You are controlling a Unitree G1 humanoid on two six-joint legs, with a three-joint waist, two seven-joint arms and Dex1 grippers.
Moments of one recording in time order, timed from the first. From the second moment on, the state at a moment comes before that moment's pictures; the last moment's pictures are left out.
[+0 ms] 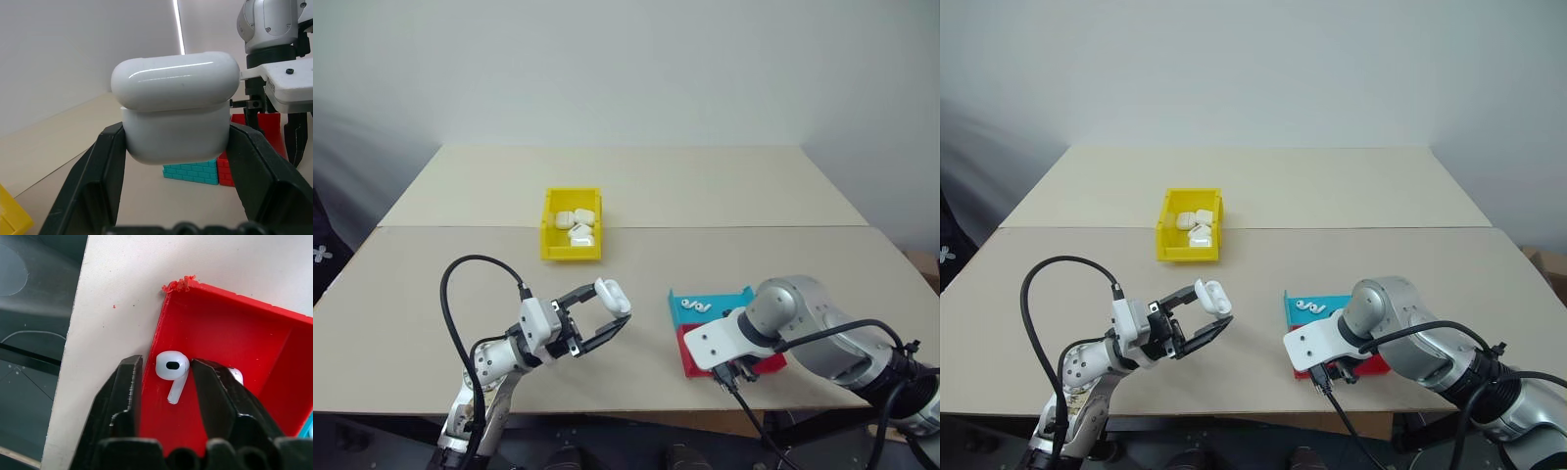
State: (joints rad) left arm -0.08 0.37 -0.07 -0.19 -0.37 -0.22 -0.89; right arm -0.66 -0.95 0.65 -0.42 -0.26 0.53 1.49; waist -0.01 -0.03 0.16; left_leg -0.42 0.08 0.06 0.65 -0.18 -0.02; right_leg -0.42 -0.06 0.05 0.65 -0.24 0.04
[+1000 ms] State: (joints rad) left arm -0.16 0.33 -0.09 -0.36 -0.54 -0.07 -0.88; right arm -0.72 -0.65 -0.15 -0.38 0.35 0.55 1.20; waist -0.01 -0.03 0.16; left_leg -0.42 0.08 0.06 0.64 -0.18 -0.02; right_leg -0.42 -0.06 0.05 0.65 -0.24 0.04
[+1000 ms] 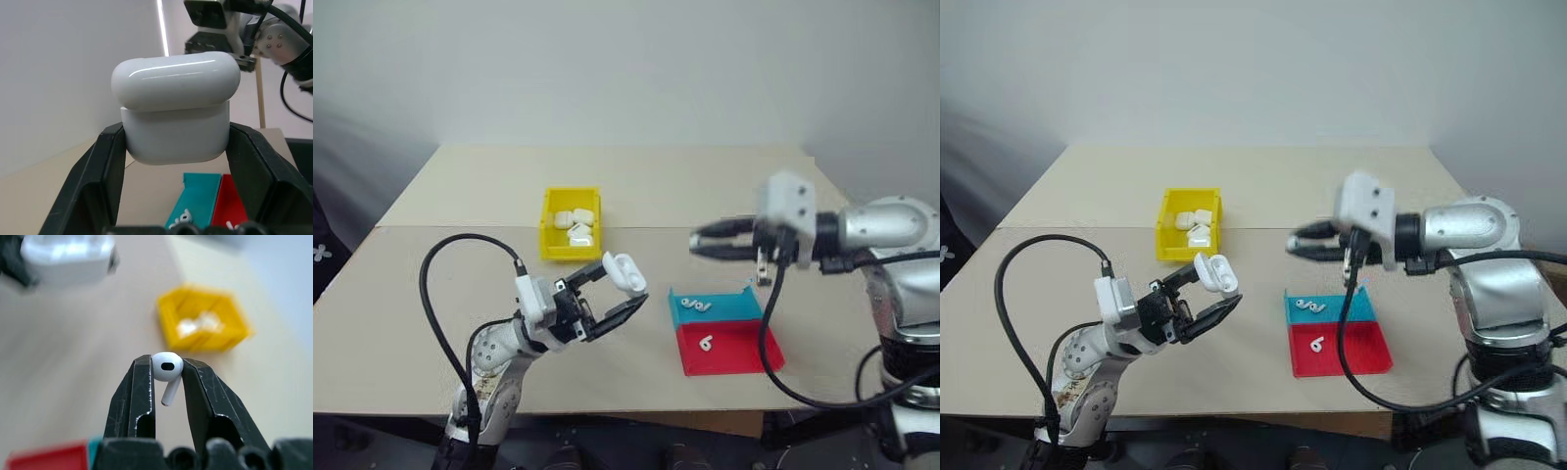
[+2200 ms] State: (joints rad) left arm -0.23 0.29 -0.11 -0.35 -0.63 -0.04 -1.04; right arm -0.57 -0.46 -0.03 -0.37 0.70 0.28 1.19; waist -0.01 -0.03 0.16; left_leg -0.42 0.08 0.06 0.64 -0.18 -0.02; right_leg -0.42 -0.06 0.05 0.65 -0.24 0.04
